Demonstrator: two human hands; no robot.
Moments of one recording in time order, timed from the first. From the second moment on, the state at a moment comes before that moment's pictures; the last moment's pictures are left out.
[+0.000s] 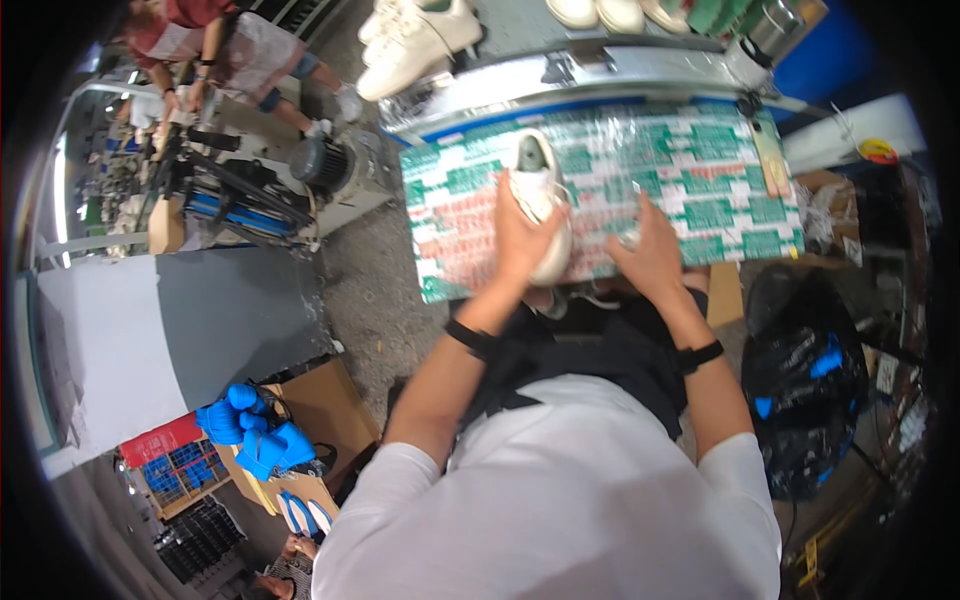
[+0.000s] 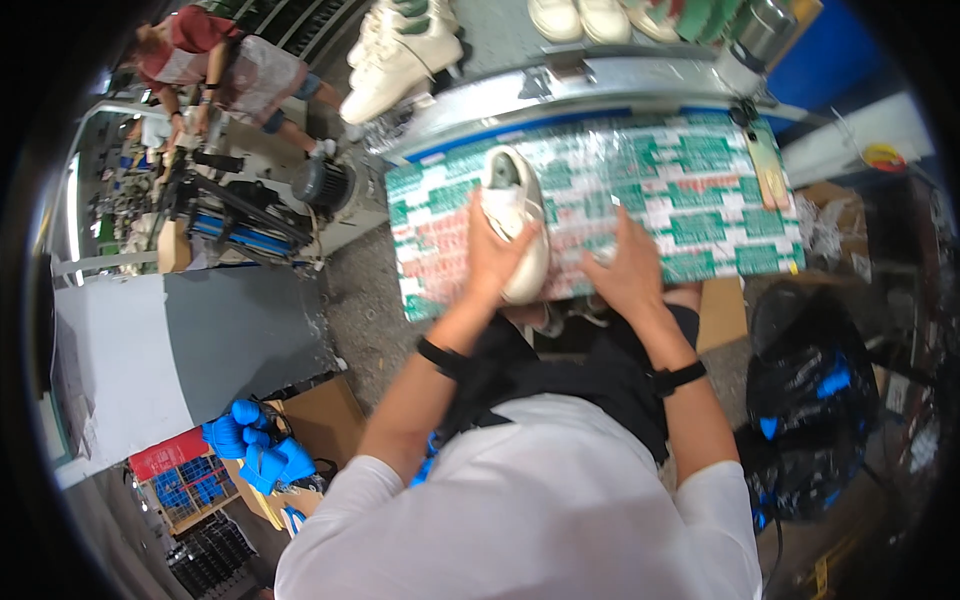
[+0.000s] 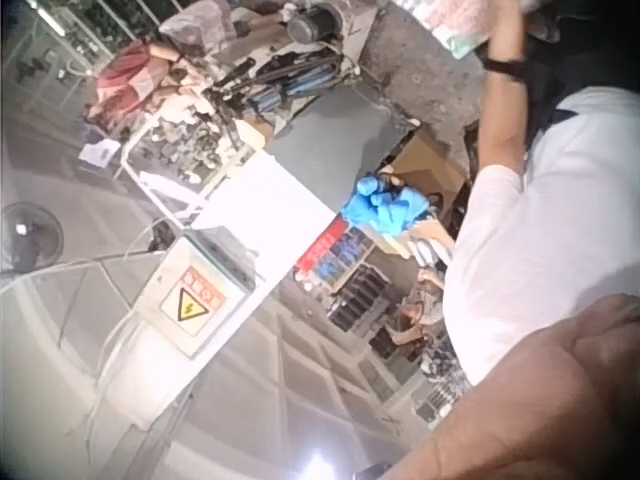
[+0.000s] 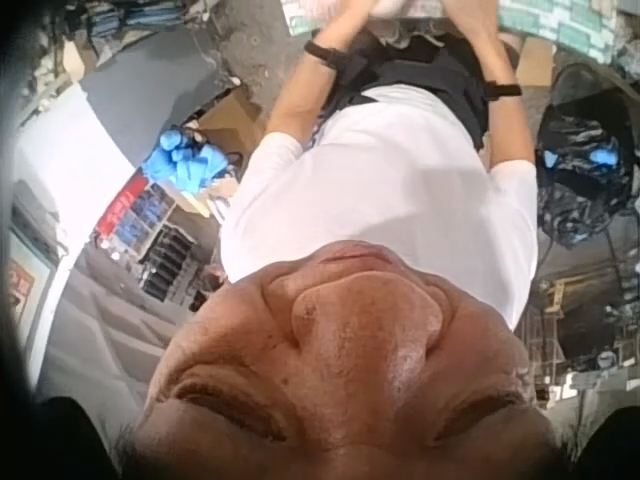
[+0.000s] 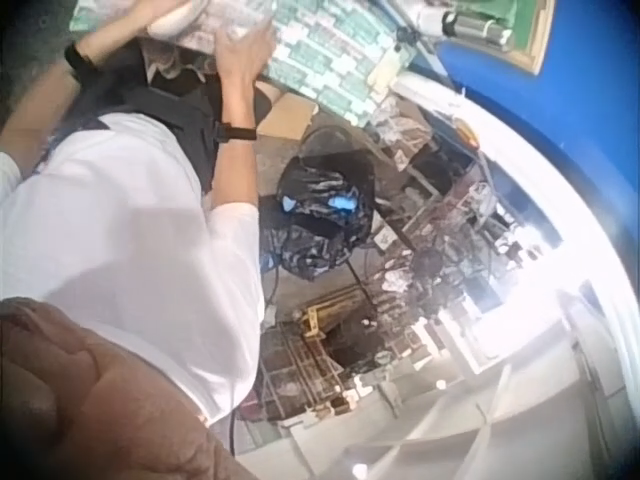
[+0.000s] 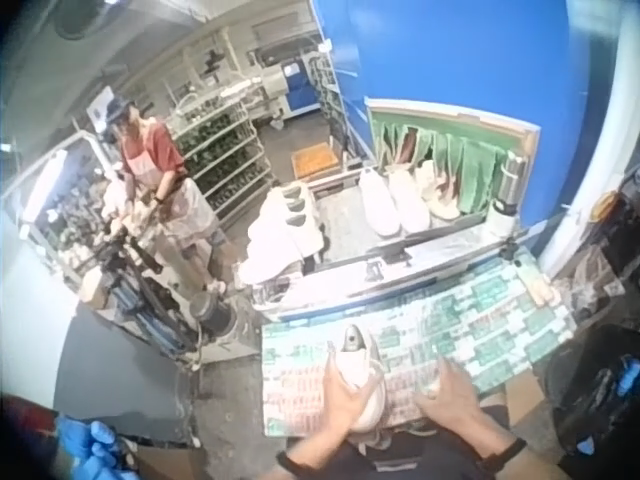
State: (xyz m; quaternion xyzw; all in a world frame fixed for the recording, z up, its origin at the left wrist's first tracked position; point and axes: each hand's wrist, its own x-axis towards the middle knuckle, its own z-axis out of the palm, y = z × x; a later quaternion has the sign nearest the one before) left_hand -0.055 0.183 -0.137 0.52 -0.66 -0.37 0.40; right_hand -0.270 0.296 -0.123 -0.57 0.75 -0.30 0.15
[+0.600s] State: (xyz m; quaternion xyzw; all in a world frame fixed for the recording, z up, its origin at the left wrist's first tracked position) left_hand -0.040 0.166 -0.079 0.61 -0.69 -0.30 0.26; right_hand -0.334 0.265 -0.172 -0.58 0.77 -0.26 -0.06
